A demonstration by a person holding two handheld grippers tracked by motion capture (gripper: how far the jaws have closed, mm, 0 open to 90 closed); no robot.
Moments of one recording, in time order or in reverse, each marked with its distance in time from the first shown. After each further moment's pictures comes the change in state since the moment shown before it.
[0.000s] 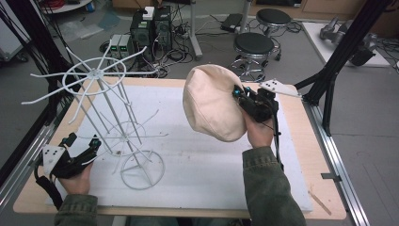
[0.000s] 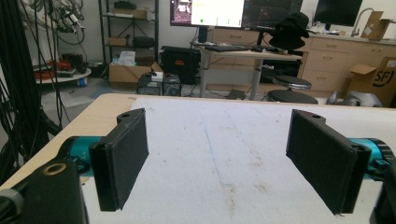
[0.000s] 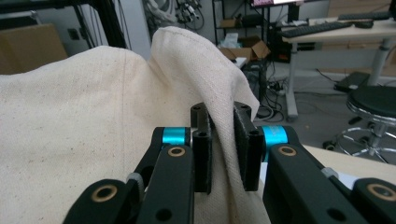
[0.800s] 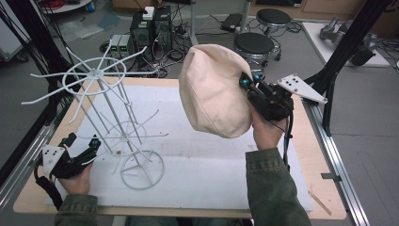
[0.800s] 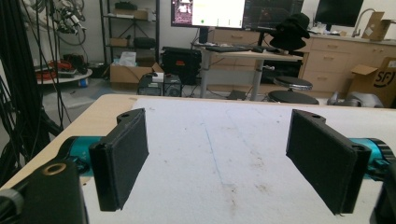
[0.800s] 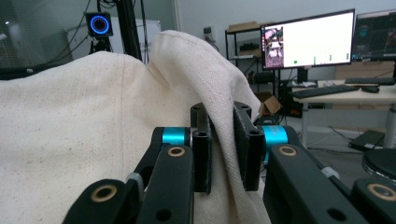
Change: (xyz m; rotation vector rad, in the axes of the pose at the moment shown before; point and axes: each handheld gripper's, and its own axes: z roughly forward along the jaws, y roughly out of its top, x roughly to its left) left arm 0.000 0.000 0.000 -0.005 0.003 -0.001; right arm 0.023 0.037 -0.045 -0.226 0.068 -0.027
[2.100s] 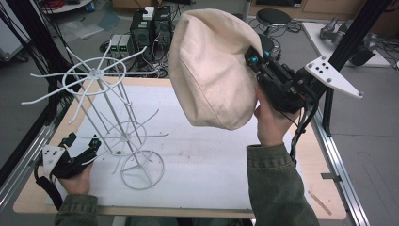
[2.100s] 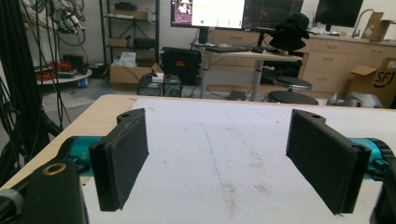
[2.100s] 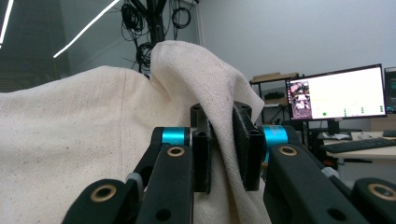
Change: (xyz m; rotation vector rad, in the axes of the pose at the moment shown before) left arm -0.001 0.000 0.000 0.004 -0.001 0.001; right arm 0.032 0.064 -0.023 -0.217 0.123 0.036
